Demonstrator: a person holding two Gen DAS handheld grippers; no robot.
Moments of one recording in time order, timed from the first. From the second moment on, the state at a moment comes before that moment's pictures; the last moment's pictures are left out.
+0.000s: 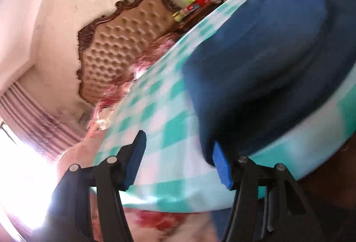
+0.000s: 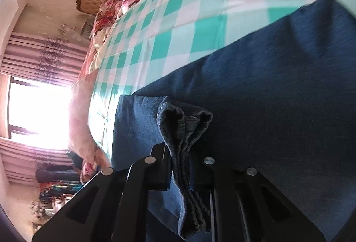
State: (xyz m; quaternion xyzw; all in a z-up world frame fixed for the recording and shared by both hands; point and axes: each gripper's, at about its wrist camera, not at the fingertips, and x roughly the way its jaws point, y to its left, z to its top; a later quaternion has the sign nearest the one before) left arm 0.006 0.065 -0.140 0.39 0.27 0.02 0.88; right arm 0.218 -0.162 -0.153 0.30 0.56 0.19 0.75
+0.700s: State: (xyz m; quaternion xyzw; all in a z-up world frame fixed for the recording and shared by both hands) left arm 0.049 0.090 -0.061 0.03 0.34 -0.12 0.93; right arm 0.144 -0.136 -0.107 0.04 0.45 0.13 0.88
